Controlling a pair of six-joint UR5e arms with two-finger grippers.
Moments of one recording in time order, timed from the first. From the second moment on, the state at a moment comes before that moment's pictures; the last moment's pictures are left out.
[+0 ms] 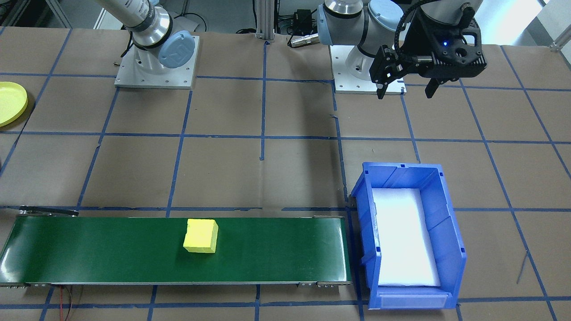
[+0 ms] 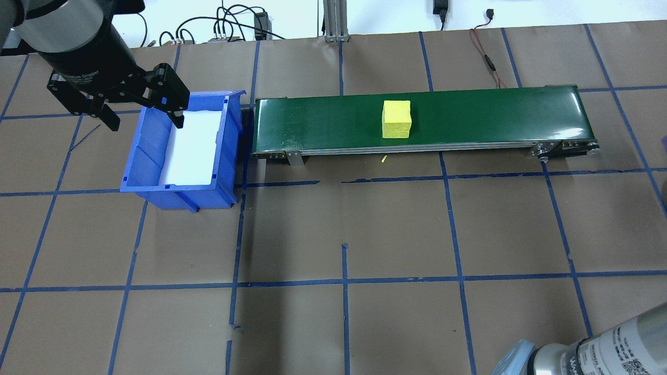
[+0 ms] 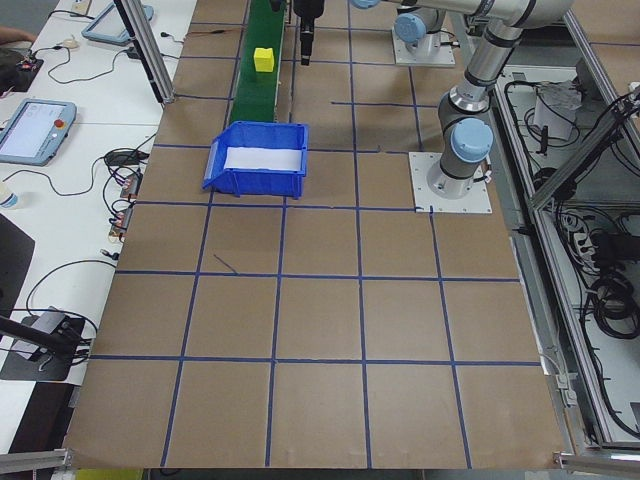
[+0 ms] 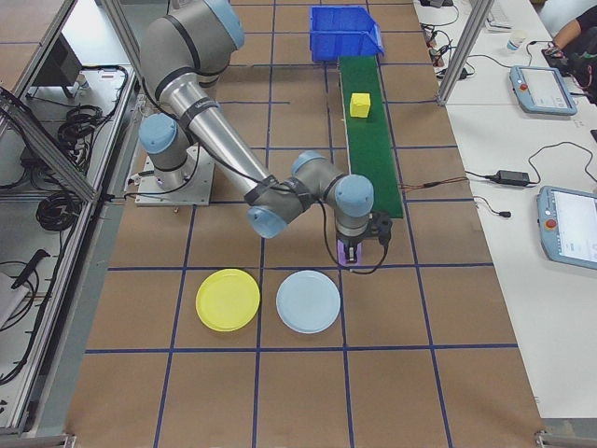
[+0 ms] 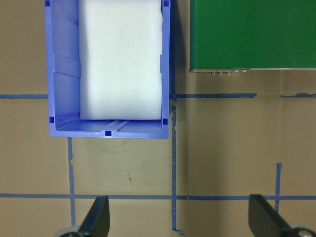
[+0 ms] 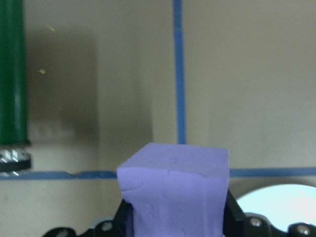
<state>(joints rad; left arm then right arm) -1.54 -1.51 -1.52 -1.67 1.61 0.00 0.68 -1.12 1.57 -2.05 -1.46 -0.89</state>
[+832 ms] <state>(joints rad) -1.54 -1.50 -1.54 -1.66 1.61 0.01 0.51 -1.05 1.59 -2.01 -1.46 -1.08</state>
